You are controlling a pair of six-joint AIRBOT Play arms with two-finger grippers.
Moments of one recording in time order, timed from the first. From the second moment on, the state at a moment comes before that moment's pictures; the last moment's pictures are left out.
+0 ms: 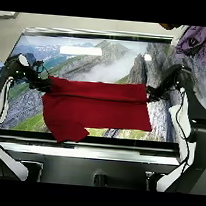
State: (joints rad) left arm 0.12 -1.96 1.80 1.36 -1.47 -1.52; right arm -0.06 -1.96 1.83 1.80 -1.55 -1.46
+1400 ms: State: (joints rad) left arm 0.37 -1.07 0.48 0.93 -1.21 -1.50; right arm -0.48 -1.41 0.98 2.10 -1.38 -1.74
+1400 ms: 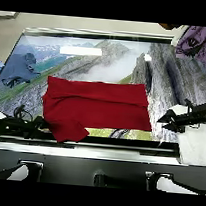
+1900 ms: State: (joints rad) left arm 0.16 -1.14 0.42 0.82 -1.06 -1.52; right arm -0.48 -1.41 0.97 2.11 -1.38 -1.74
